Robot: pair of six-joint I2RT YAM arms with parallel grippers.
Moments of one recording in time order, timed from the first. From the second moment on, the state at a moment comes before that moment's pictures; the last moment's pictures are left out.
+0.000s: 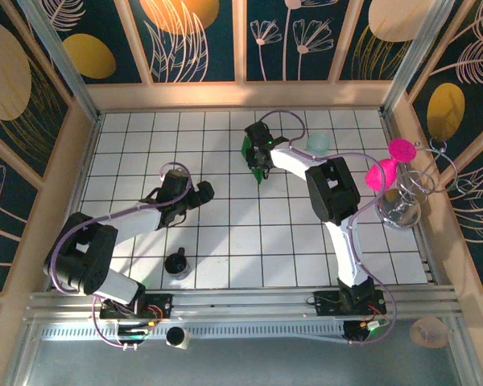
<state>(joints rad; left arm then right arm) -0.44 1.50 0.65 0.04 0.00 -0.80 0.55 2.25 1.71 -0.48 0.13 0.41</state>
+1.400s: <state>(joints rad) -0.39 1.39 0.76 -0.01 -0.17 -0.72 0.51 2.01 1.60 -0.40 0.15 0.43</state>
